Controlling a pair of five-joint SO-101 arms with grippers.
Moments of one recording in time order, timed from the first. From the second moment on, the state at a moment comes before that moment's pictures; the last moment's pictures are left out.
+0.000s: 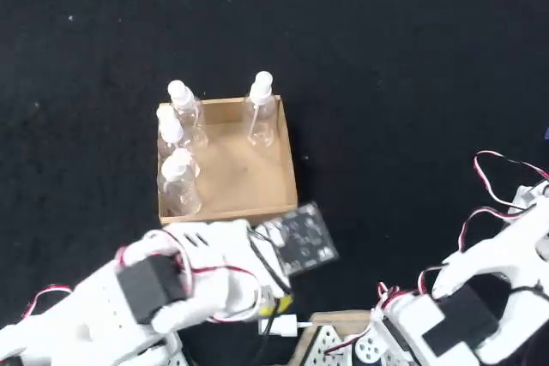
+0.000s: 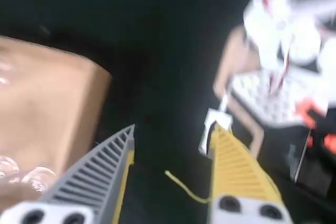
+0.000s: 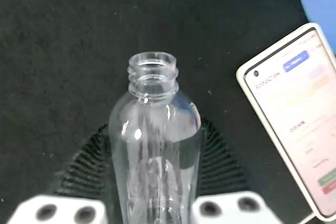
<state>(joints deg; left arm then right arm) 54.9 -60.3 41.2 80.8 -12.9 57.7 -11.8 28.2 59.4 24.4</state>
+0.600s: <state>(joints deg) 64.2 -60.2 64.7 62.5 -13.3 61.2 1.7 20.0 59.2 24.7</state>
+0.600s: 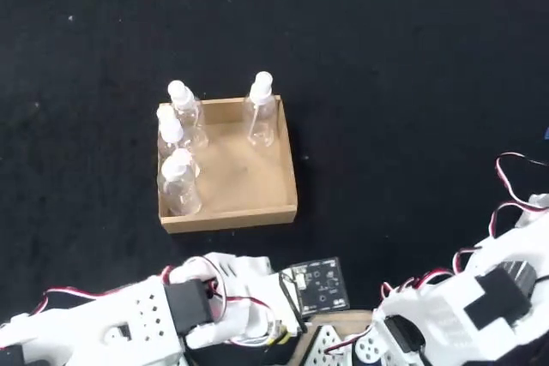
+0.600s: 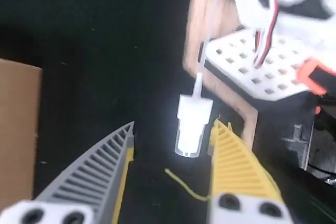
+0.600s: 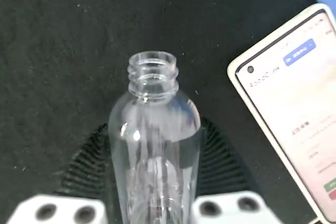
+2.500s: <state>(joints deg) 71.2 -42.2 73.1 36.9 -13.5 61.2 3.7 17.9 58.2 24.7</state>
